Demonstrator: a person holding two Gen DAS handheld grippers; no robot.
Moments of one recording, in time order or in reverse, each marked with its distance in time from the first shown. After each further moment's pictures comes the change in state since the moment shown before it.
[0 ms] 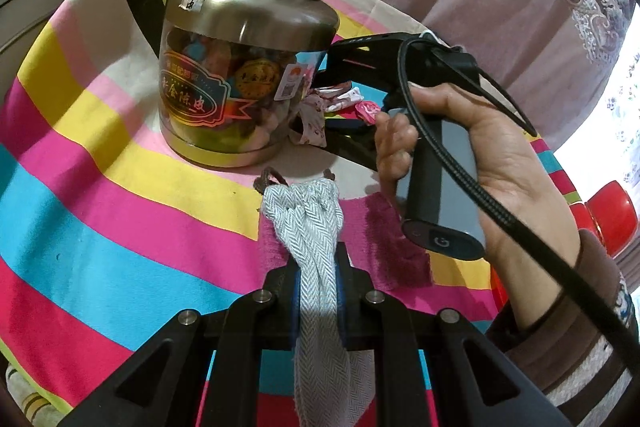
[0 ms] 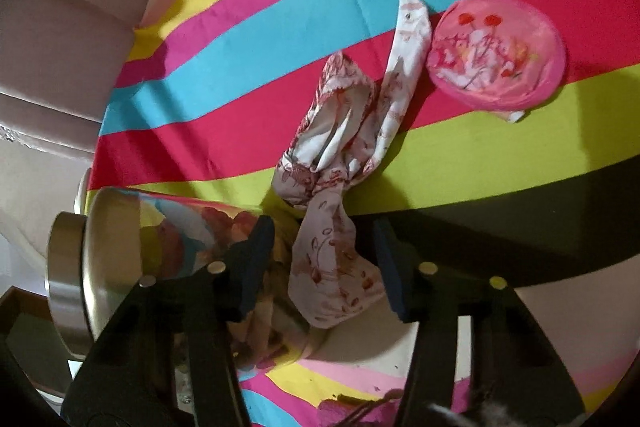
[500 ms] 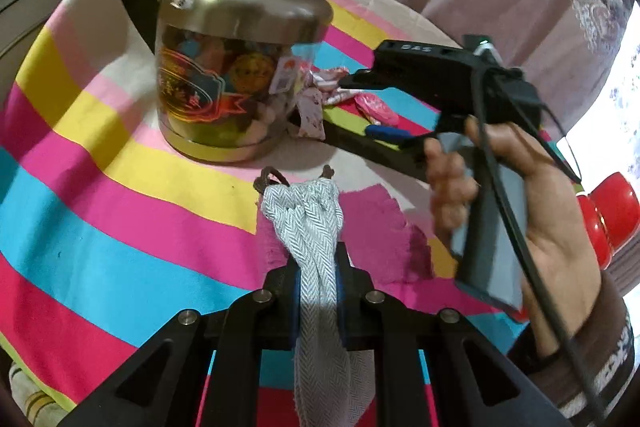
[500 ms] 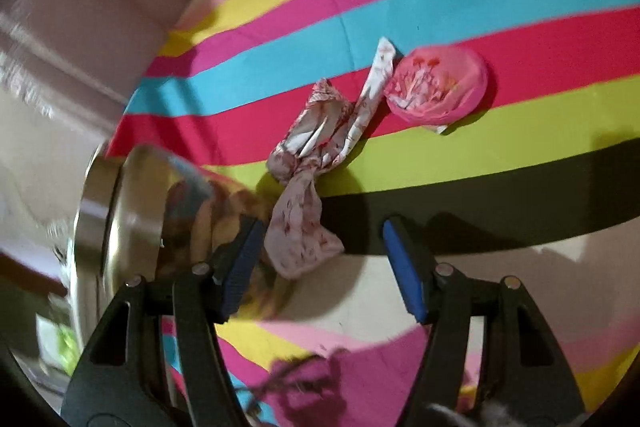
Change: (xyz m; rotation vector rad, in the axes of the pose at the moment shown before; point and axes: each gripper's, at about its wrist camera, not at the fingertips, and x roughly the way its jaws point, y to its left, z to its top) left arm 0.002 -0.006 0.003 0.016 0.015 0.018; right arm -0.053 -0.012 -0.022 -0.106 -0.110 -0.008
